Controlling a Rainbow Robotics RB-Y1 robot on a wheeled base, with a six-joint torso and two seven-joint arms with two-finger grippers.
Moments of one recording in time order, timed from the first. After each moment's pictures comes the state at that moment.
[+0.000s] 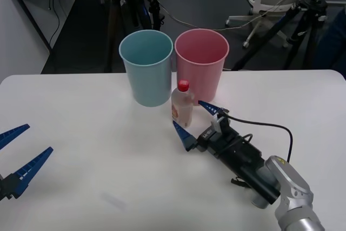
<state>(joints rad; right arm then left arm) -0.22 -0.14 0.16 -1.08 0.86 -0.68 0.71 0.35 0.40 0.52 -1.66 -0.96 -1.22 0.00</state>
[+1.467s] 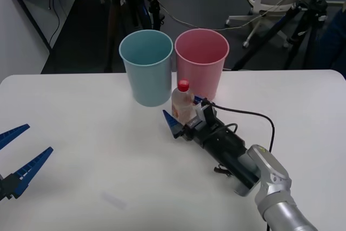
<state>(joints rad) -0.33 -0.04 0.13 -0.98 0.90 -0.61 0.73 0.35 0.40 0.52 -1.66 -0.96 -1.22 0.00</state>
